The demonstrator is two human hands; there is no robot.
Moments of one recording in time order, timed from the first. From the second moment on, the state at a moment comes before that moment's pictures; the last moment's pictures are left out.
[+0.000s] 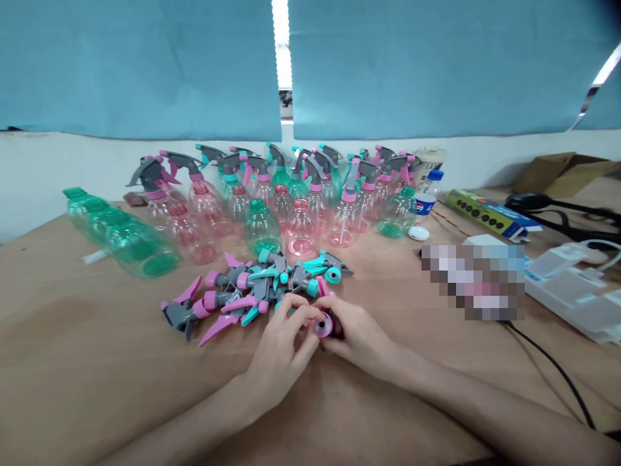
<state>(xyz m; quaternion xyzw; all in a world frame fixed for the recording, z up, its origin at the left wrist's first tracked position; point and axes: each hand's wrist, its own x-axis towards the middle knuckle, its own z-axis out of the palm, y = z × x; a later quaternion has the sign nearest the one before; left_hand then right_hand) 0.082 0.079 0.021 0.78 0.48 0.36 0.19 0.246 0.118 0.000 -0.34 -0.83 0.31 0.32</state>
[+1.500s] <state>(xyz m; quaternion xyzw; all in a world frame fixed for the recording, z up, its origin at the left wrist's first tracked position) 0.061 0.099 0.037 0.90 0.38 0.18 0.08 0.250 0.118 -0.001 -0.33 -0.81 0.33 0.34</state>
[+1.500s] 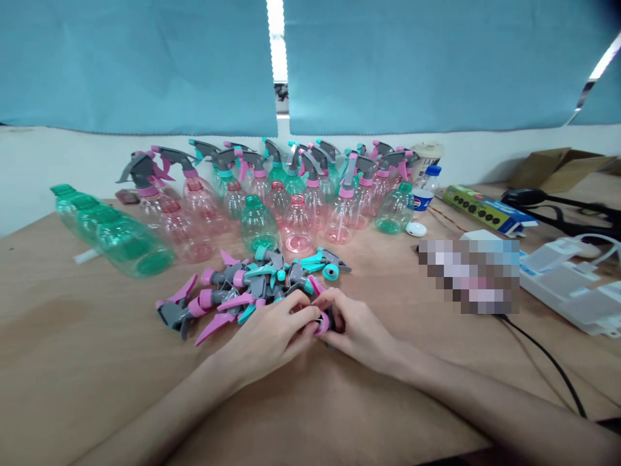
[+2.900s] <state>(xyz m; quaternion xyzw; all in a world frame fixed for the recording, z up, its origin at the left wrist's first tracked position) 0.070 0.086 0.019 0.87 0.31 0.40 0.03 0.259 0.123 0.004 -0.29 -0.83 0.28 0.39</state>
